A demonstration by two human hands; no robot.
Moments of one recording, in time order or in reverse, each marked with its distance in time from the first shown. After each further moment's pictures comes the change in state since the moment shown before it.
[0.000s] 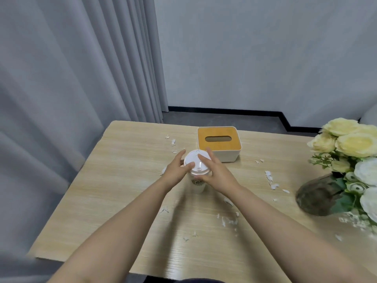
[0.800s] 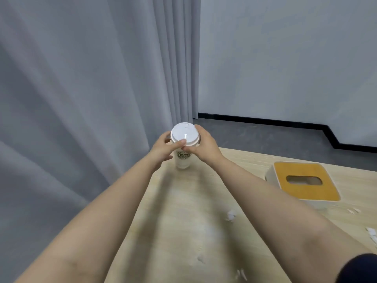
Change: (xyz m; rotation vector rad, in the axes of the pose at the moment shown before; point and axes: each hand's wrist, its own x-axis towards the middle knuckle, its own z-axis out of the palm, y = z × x) left_hand 0.148 -0.001 -0.298 -0.170 0.168 -0.019; right_hand 0.287 -0.188 0.099 0.389 0.101 -0.001
